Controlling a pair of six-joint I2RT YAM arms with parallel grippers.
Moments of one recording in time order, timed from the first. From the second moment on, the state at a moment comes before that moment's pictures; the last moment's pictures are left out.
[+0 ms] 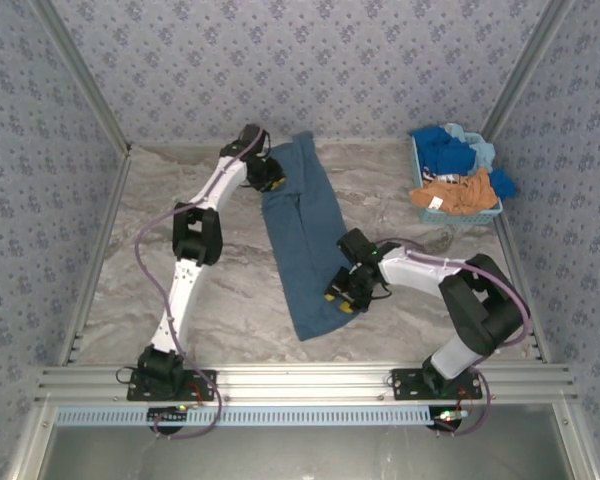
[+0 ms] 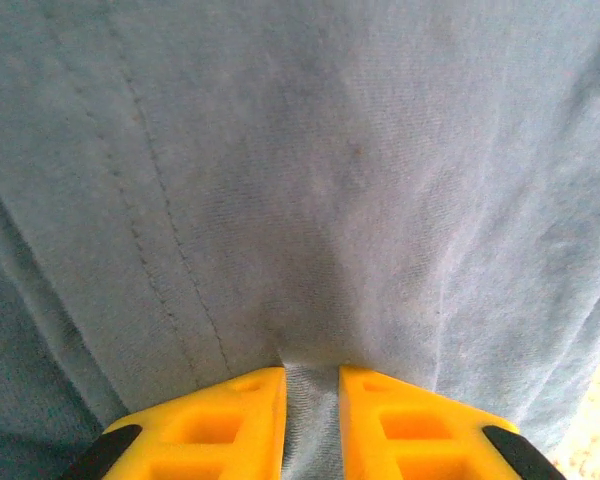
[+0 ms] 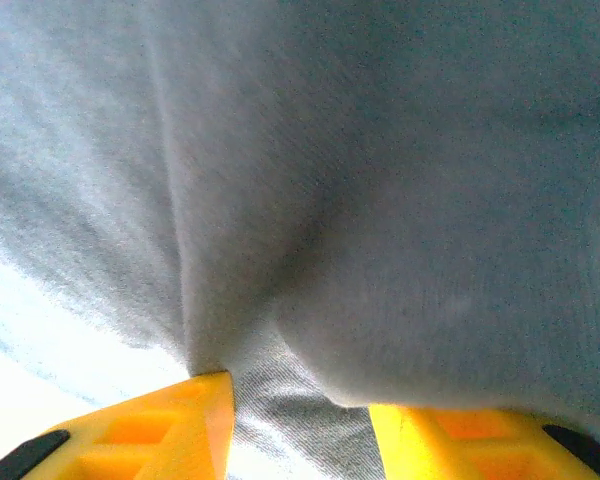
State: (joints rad) left arm -0.32 2.76 2.63 -0.87 0.31 -0.91; right arm 0.65 1.60 0.81 -0.51 -0.38 1.19
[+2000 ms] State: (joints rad) left arm -0.84 1.56 0.78 -0.58 0.55 -1.27; right arm 0.47 1.46 0.70 -0.72 -0.40 0.54
